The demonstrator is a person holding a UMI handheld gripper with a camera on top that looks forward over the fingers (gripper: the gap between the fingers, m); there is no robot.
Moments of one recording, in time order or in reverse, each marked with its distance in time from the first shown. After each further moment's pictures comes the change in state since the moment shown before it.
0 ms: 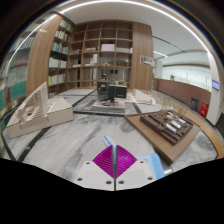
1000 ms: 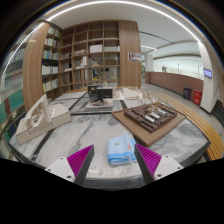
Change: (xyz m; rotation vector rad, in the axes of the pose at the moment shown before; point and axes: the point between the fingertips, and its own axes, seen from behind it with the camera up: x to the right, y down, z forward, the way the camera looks) arm 0.056 0.000 -0.149 -0.035 0.046 0.115
